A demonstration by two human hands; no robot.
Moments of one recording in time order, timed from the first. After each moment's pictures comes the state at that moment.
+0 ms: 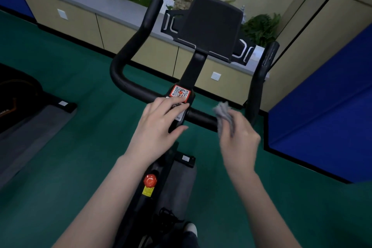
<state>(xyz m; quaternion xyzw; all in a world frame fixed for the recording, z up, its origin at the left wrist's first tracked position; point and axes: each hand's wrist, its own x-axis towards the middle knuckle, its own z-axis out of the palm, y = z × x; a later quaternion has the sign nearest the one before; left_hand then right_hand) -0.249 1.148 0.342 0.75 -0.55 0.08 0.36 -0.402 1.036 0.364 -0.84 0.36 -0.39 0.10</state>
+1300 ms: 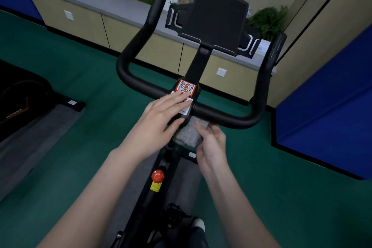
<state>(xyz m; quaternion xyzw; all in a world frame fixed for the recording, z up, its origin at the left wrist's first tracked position) -0.238 1.164 0.348 0.72 -0.58 -0.03 0.37 -0.355 1.082 0.333 -0.31 0.42 -0.35 0.78</state>
